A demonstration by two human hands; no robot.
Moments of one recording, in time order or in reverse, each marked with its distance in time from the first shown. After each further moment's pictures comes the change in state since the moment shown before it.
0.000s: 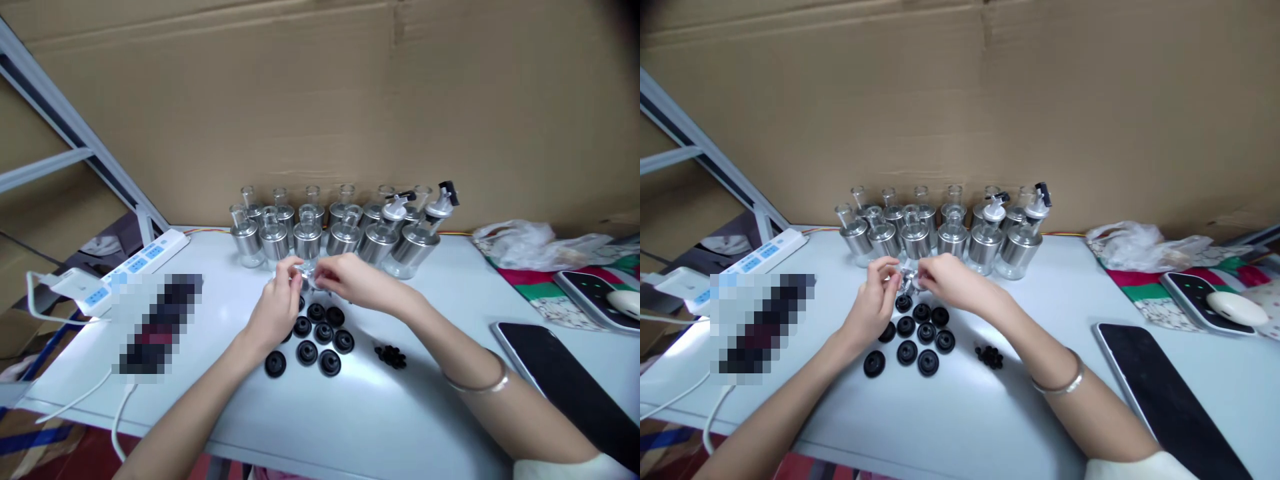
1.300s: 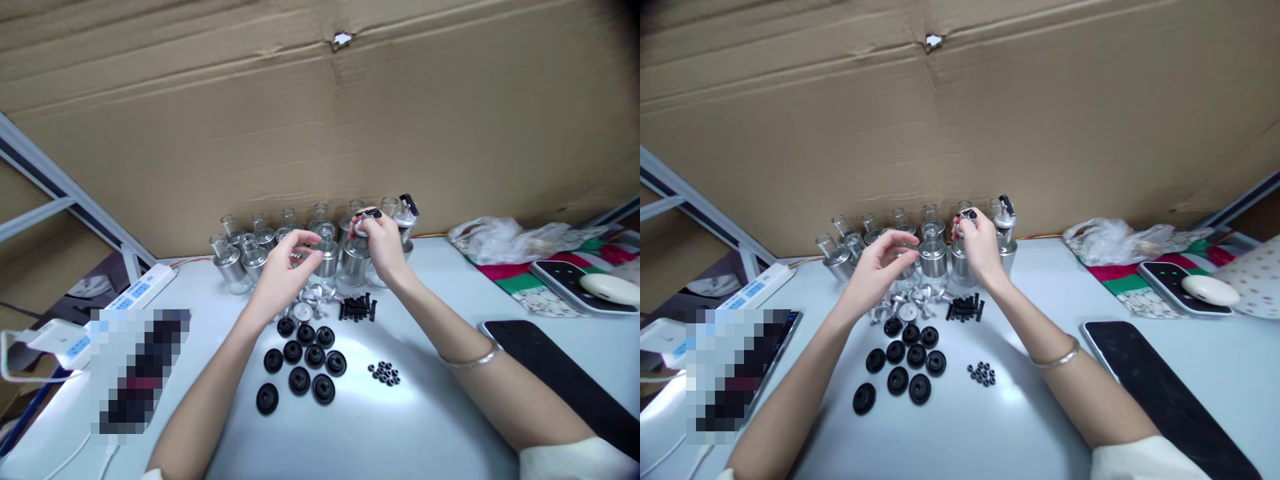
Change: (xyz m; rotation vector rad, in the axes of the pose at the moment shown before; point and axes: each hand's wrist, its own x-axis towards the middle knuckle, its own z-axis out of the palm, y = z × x) left_hand 0.086 0.048 -0.001 -0.412 -0.166 -0.186; right_hand 0.011 0.048 -0.045 0.833 1.020 0.073
